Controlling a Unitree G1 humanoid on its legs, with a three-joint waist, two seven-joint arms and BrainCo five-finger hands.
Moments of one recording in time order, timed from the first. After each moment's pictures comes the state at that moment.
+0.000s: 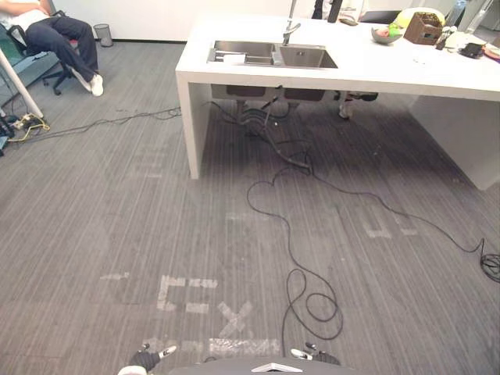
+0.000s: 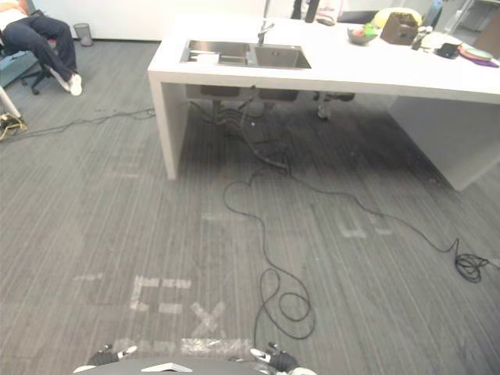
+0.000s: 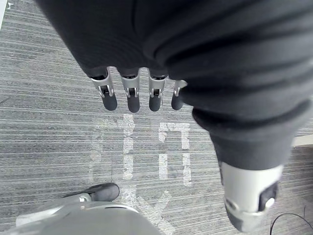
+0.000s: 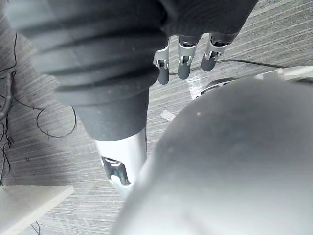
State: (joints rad) left arm 0.13 0.14 0.04 1.11 0.04 0.01 0.06; right arm 0.09 -0.11 -0.25 1.12 0.04 -0.02 0.32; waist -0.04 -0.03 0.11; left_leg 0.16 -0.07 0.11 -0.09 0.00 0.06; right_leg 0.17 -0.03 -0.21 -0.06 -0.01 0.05
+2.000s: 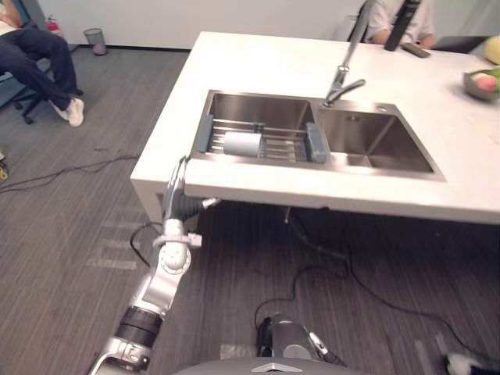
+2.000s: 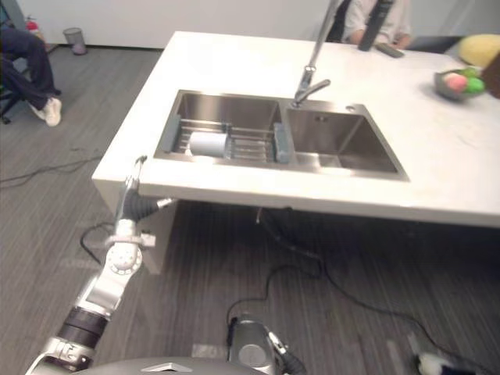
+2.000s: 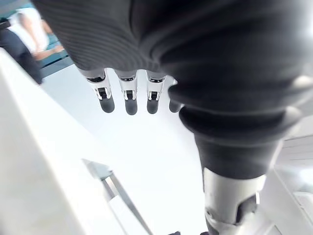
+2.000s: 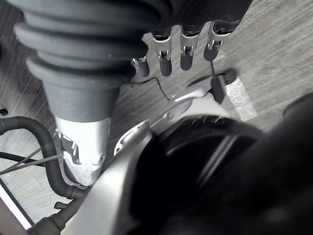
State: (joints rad) left arm -0.18 0.19 -0.20 0.04 0.52 -0.10 0.39; right arm 0.20 -0.07 -0.41 1.08 0.19 -0.06 0.34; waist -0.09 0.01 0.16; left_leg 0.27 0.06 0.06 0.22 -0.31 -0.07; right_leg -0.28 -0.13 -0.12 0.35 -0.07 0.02
